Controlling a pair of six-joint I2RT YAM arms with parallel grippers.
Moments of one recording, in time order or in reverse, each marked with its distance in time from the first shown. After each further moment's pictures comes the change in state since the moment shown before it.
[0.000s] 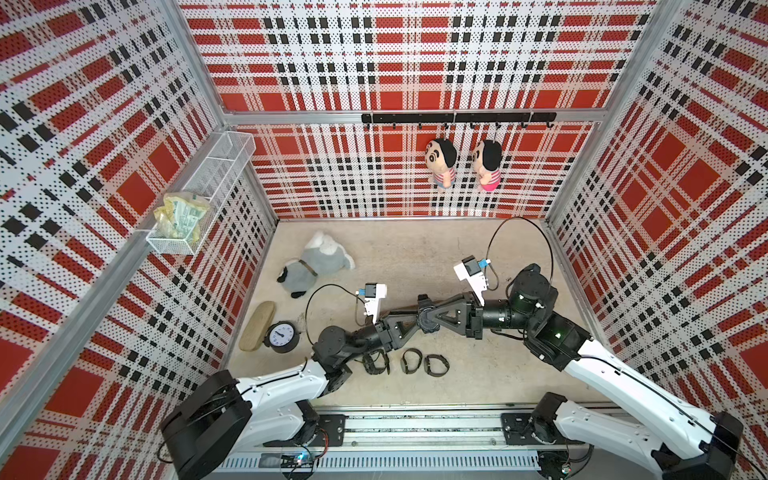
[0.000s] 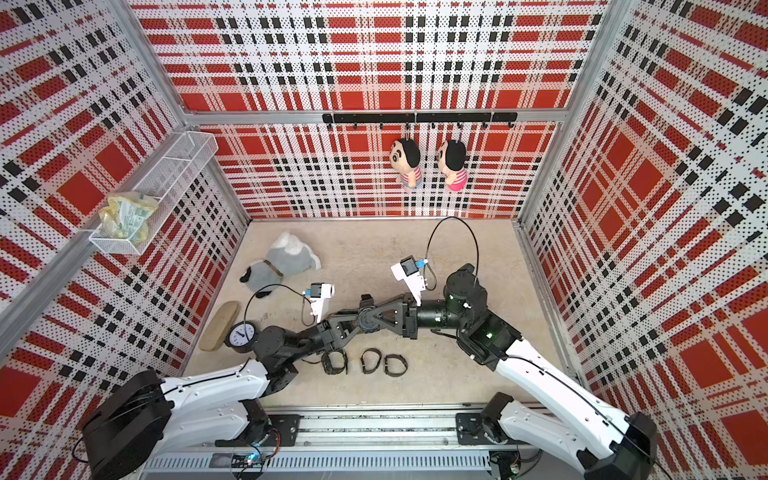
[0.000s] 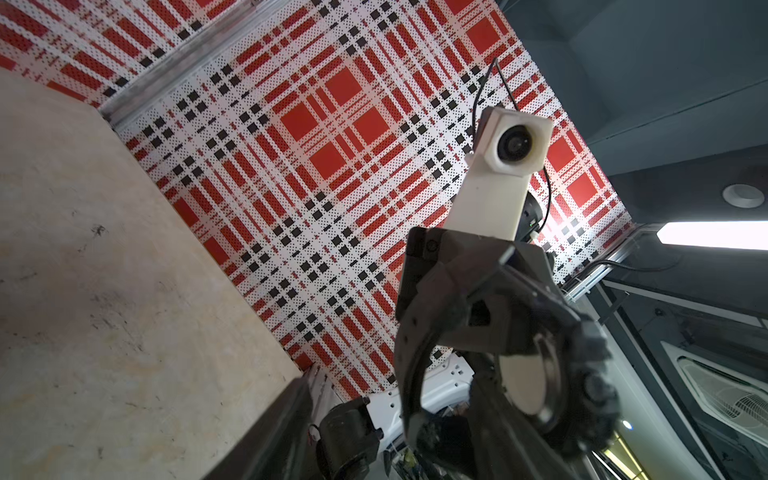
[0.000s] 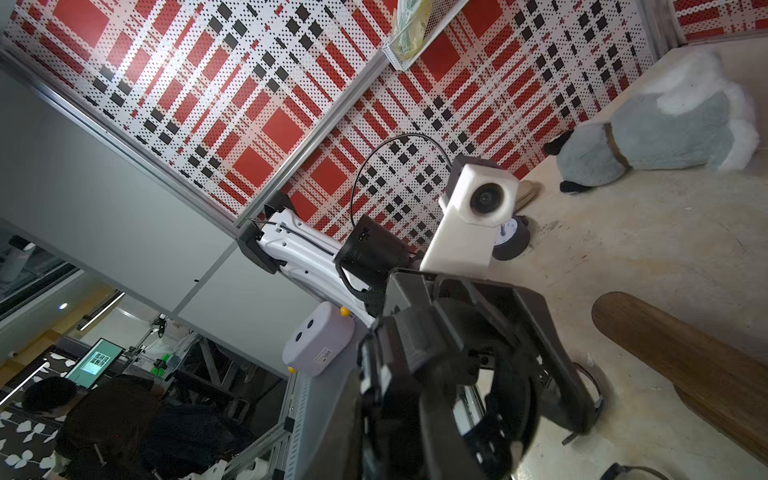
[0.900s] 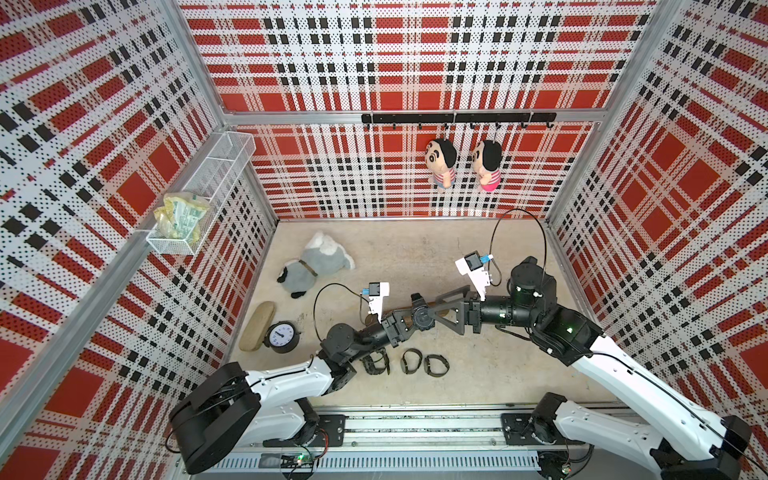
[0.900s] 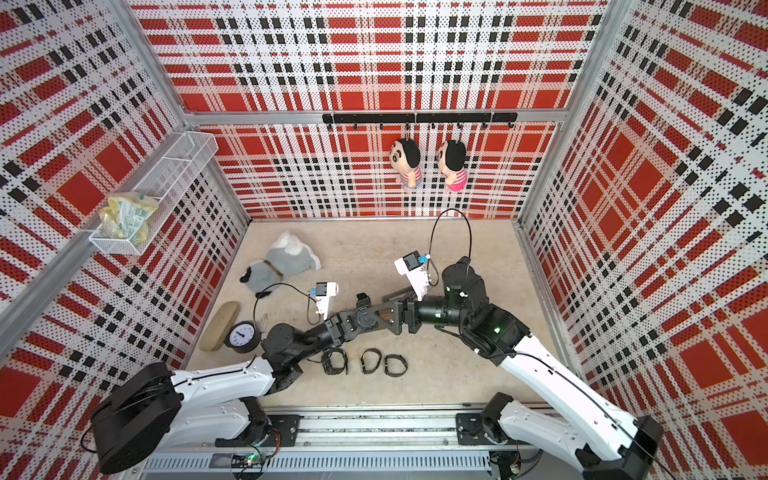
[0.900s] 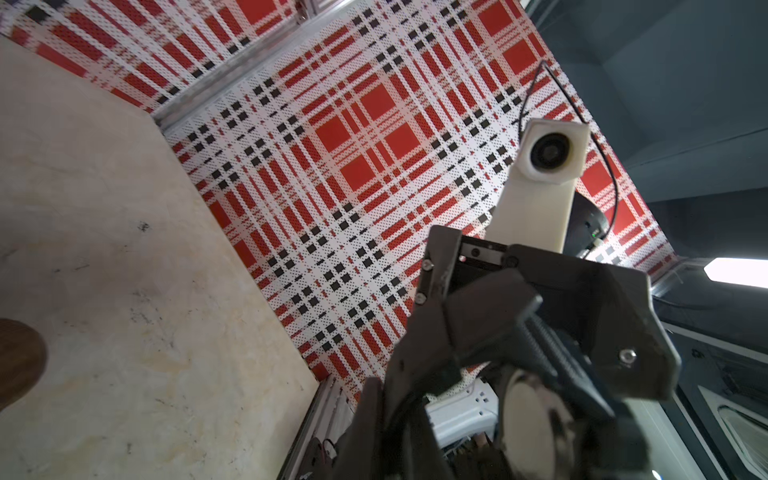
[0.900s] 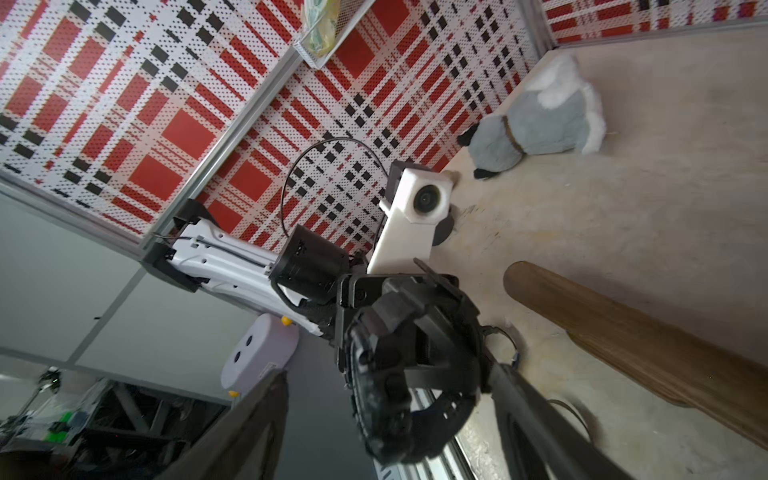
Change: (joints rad) left arm -0.006 0.044 0.003 -0.039 -0.134 -0.021; right arm 0.000 0.006 0.156 -0.371 0.240 -0.137
